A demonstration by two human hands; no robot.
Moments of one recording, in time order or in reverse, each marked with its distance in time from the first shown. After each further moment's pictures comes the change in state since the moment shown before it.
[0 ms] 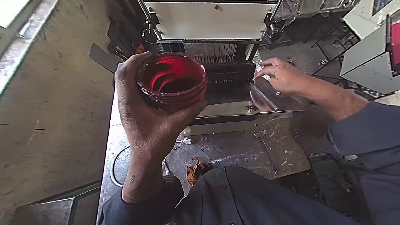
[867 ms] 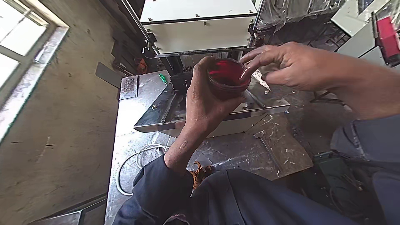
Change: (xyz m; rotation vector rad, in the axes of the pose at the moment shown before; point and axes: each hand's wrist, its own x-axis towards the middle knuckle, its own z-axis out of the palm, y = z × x) left_hand 0.013 0.035 0.081 -0.082 -0.247 0.063; right_hand -0.056 -0.070 -0.075 0.381 0.026 -0.300
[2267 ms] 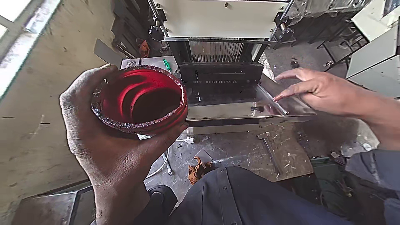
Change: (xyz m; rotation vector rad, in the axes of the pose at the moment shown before) left_hand -0.075 -0.042 -0.120 0.017 0.306 -0.119; right_hand -0.027 0.075 0.022 -0.322 -0.009 -0.015
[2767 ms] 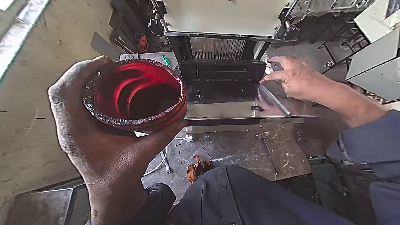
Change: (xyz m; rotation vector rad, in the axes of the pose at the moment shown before) left_hand 0.002 -0.009 -0.003 -0.012 -0.015 0.004; right_hand 0.053 0.036 0.030 -0.248 -0.042 0.108
